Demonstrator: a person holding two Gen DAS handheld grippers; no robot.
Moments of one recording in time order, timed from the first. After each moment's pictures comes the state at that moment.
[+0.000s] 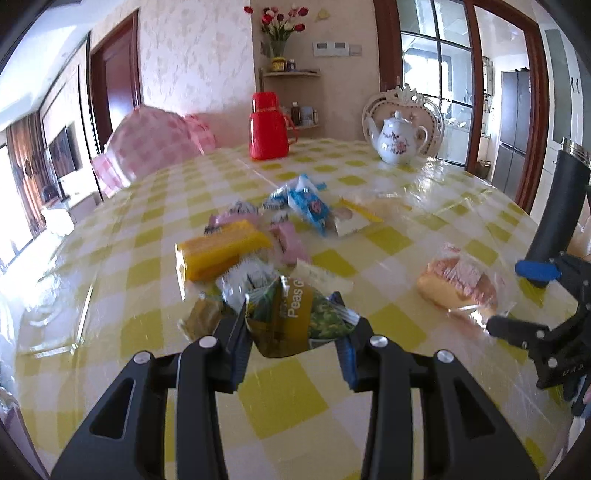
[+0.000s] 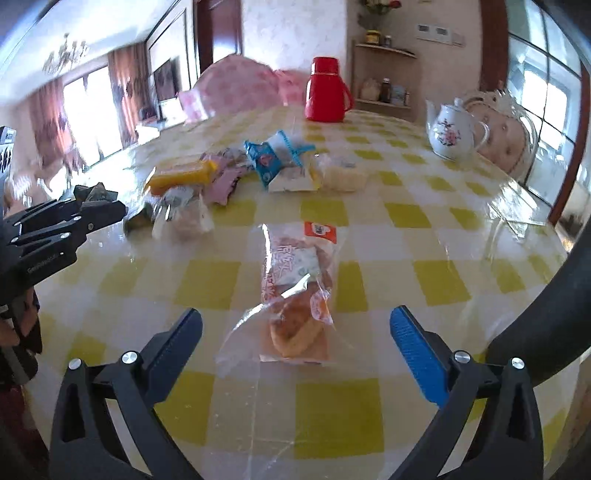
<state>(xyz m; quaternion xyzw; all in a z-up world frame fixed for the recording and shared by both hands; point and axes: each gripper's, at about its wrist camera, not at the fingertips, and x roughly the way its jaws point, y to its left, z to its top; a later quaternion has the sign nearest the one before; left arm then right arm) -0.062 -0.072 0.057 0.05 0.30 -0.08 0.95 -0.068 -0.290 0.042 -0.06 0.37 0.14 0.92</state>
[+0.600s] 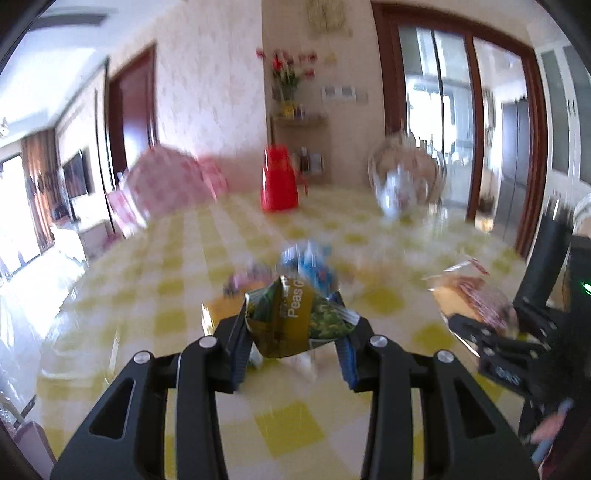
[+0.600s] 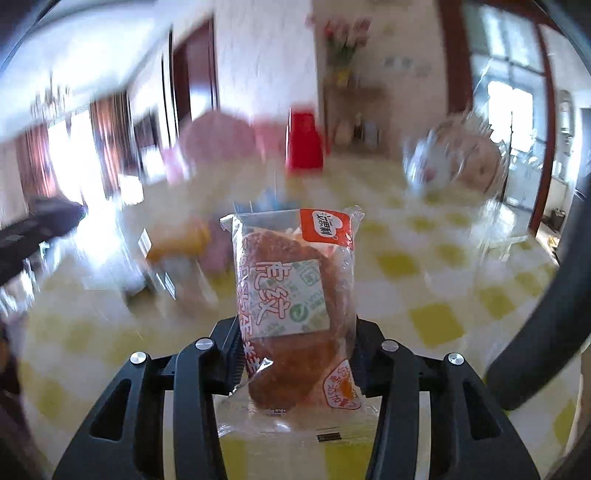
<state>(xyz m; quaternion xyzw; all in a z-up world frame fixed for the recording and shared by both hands) -0.093 -0.069 0.135 0.04 0.19 -0.07 0.98 -0.089 -0.279 0.078 0.01 0.24 0.10 0.96</state>
